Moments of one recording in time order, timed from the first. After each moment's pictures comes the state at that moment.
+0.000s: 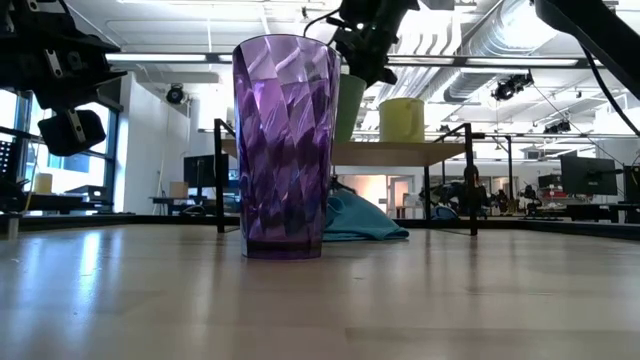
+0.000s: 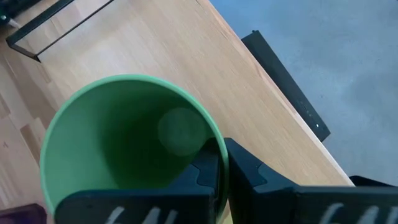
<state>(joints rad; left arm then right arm) -0.28 0.11 0.01 0.05 -0.23 -1.03 -0.57 2.06 2.36 -1.32 -0.08 0.05</state>
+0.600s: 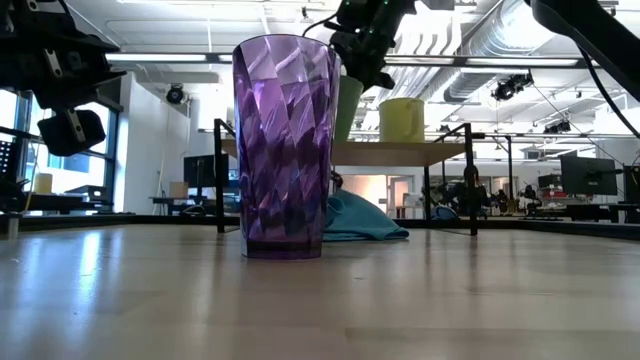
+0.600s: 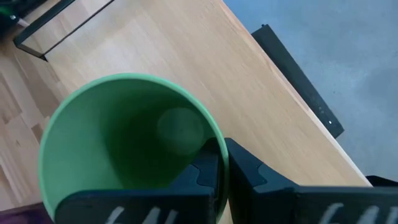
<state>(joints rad) -0.28 0.11 0.01 0.05 -0.23 -1.03 -0.58 2.09 2.36 -1.32 -0.12 0.07</state>
